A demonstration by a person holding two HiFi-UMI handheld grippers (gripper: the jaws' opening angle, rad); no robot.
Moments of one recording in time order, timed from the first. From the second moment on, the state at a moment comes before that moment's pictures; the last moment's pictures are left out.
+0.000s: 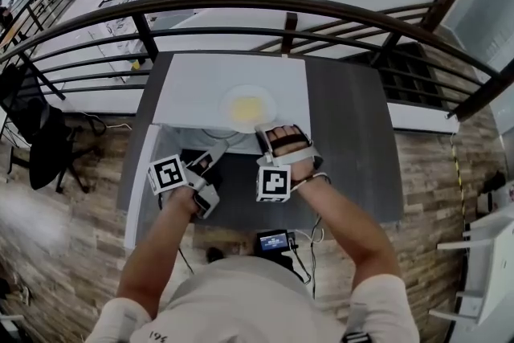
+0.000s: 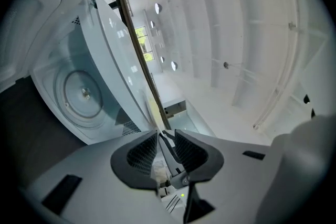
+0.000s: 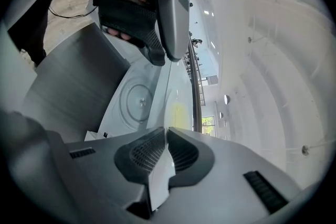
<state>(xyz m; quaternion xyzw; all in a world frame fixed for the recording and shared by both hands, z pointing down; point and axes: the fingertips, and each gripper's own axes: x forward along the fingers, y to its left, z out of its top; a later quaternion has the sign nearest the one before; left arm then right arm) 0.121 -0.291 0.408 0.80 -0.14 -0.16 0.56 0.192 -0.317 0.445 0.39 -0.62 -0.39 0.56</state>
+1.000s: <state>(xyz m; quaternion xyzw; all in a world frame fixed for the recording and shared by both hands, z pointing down) 0.080 -0.233 0.372 0.84 -0.11 -0.17 0.51 0.170 -0.348 0.449 0.38 -0.66 -0.27 0.58</state>
